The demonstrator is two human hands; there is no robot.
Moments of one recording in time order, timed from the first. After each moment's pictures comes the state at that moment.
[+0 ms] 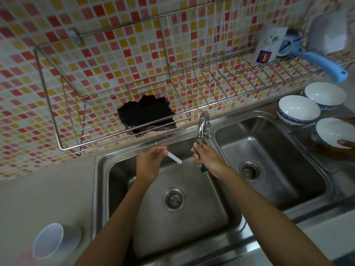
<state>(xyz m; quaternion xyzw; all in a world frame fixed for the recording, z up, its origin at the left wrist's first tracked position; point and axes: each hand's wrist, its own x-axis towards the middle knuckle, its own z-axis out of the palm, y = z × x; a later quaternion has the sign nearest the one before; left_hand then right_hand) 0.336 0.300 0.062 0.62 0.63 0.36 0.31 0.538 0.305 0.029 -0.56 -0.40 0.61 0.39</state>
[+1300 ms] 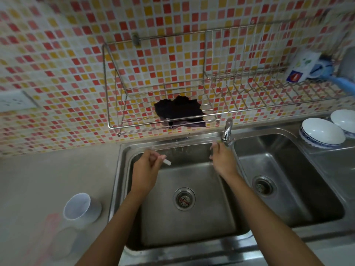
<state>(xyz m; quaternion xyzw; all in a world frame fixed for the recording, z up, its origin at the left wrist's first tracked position) 0.271 0.231 0.084 0.58 0.67 0.39 0.24 0.505 0.296 0.047 -0.70 -0.55 0.30 0.35</state>
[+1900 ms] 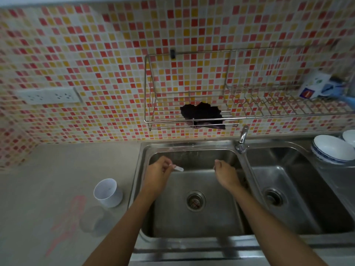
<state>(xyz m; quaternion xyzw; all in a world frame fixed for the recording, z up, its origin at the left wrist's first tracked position) 0.238 0.175 0.092 0.61 0.69 0.33 0.22 0.472 0.246 0.048 -0.69 -0.64 0.30 0.13</state>
